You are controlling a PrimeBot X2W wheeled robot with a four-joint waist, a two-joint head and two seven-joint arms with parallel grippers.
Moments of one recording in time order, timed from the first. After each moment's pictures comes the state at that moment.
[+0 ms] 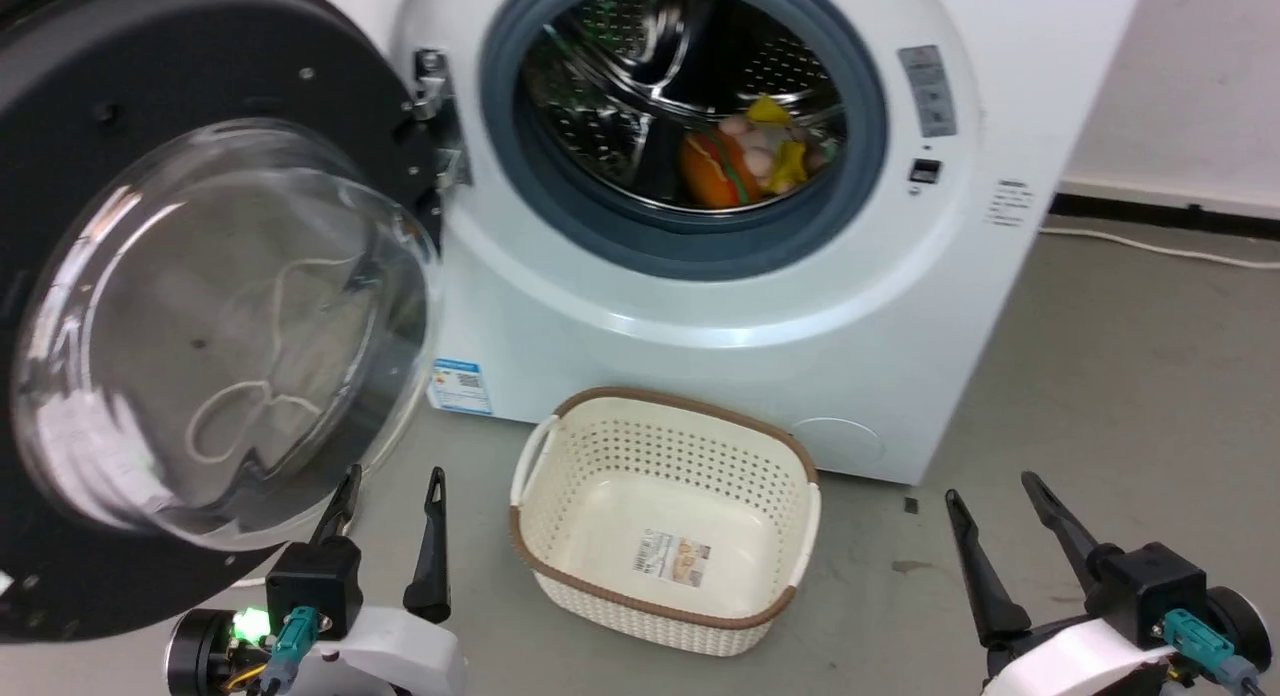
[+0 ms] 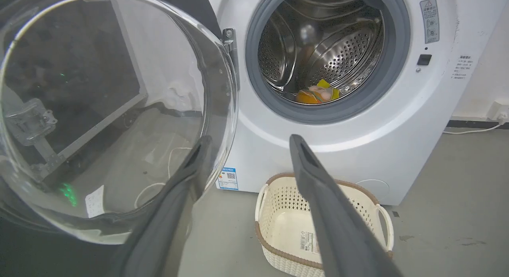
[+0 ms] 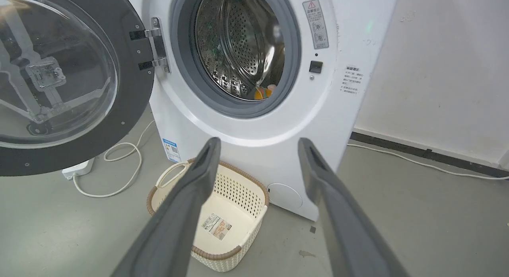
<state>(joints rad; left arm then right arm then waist) 0.00 0.05 -0.02 0.02 -0.01 0.00 -0.07 0.03 -0.05 -0.01 0.01 0.04 0.13 -0.07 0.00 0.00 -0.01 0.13</state>
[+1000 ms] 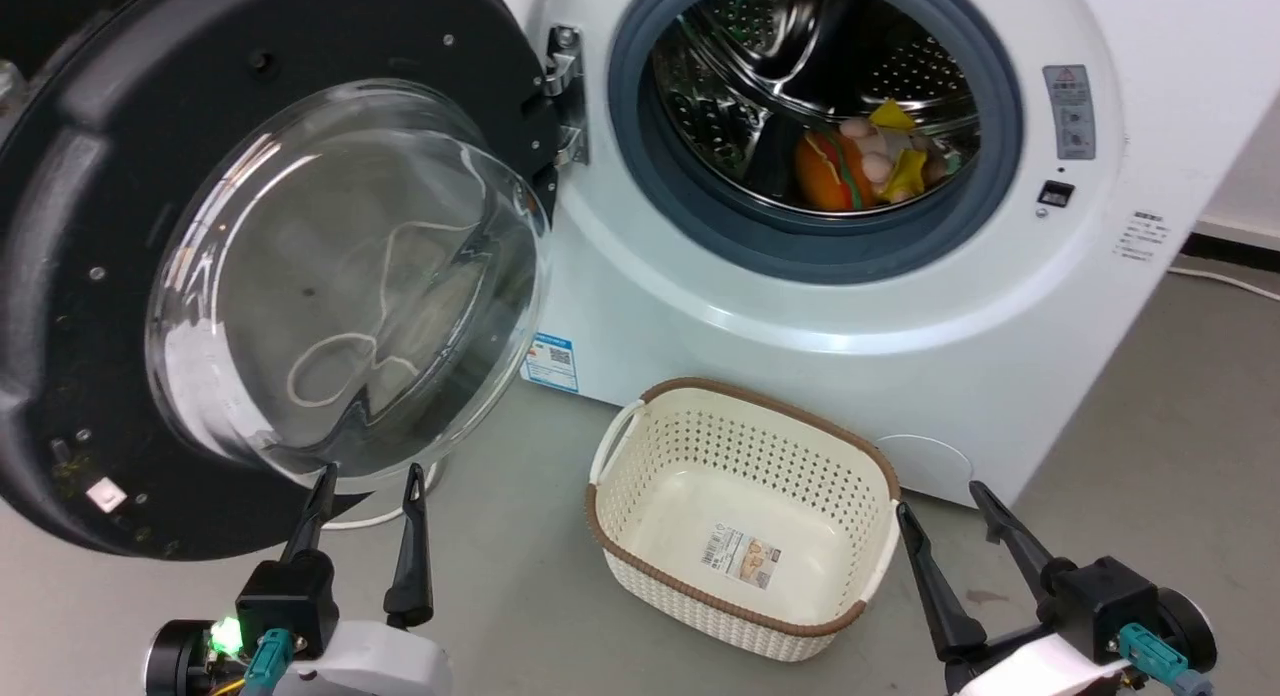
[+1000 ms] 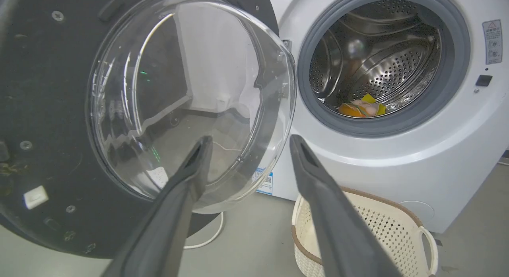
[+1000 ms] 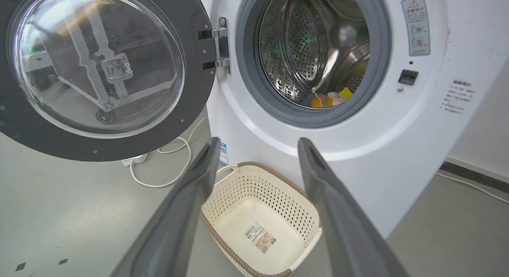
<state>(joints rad) 0.02 0.05 0.00 0.00 -0.02 0.00 -0.13 0.03 -0.05 0.07 0.05 0.05 0.13 -0.13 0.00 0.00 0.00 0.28</state>
